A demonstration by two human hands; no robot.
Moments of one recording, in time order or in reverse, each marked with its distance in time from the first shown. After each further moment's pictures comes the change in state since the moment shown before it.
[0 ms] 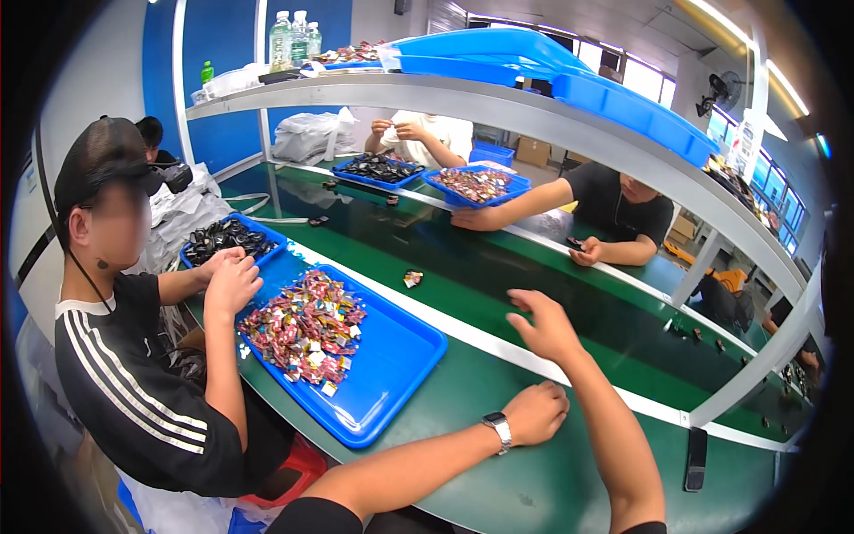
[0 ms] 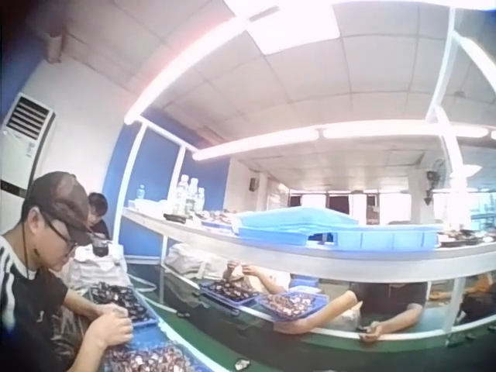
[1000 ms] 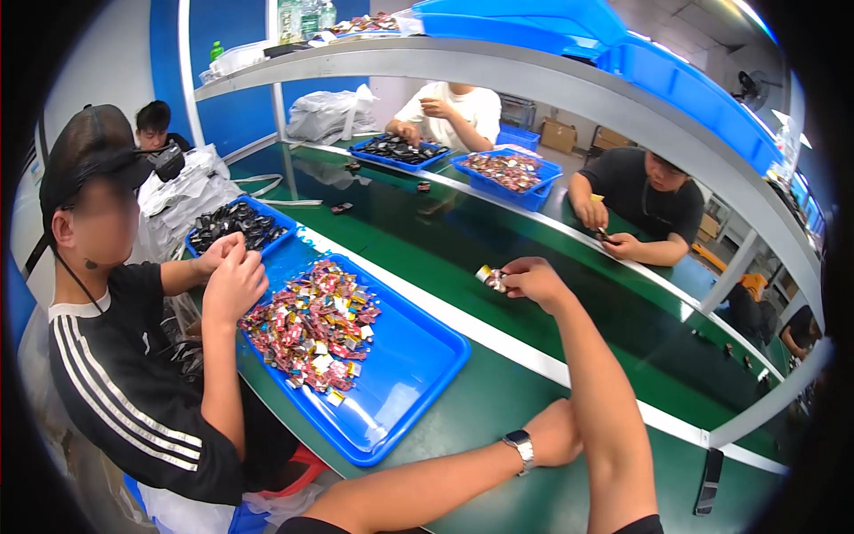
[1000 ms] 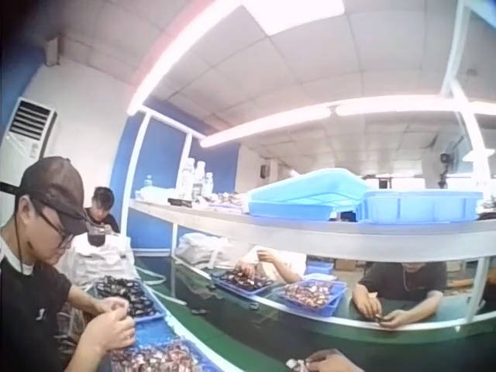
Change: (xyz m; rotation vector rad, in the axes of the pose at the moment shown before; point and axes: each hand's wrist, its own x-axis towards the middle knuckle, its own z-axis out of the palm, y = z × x) left_hand 0.011 0.001 -0.002 -0.148 -0.257 -0.204; right_hand 0.117 0.055 0.062 0.569 -0.219 0.489
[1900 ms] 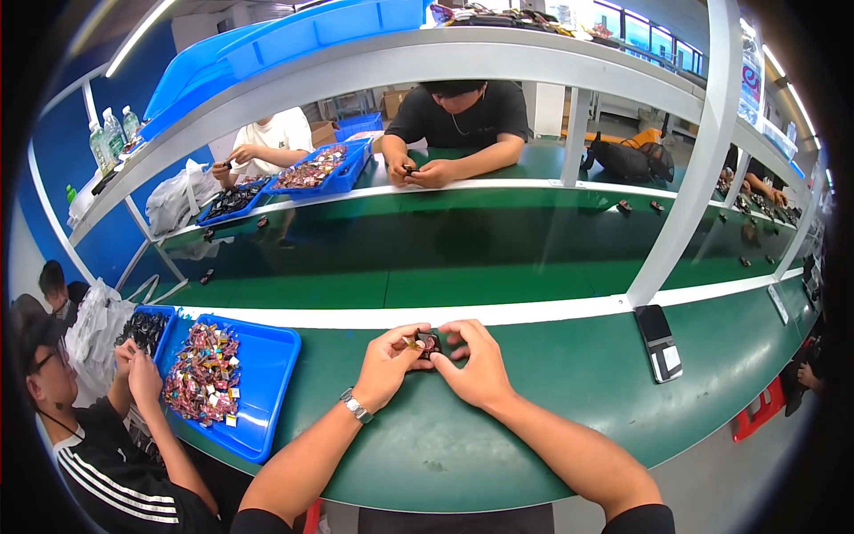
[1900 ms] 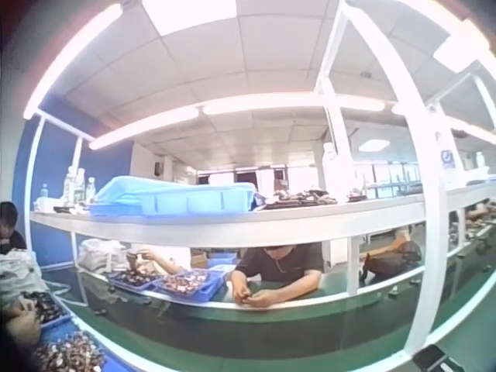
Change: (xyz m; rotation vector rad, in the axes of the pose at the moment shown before) left_hand -0.006 0.002 -0.009 -0.947 0.211 -0.274; right_hand -0.306 0.083 -0.016 -0.011 0.595 -0.235
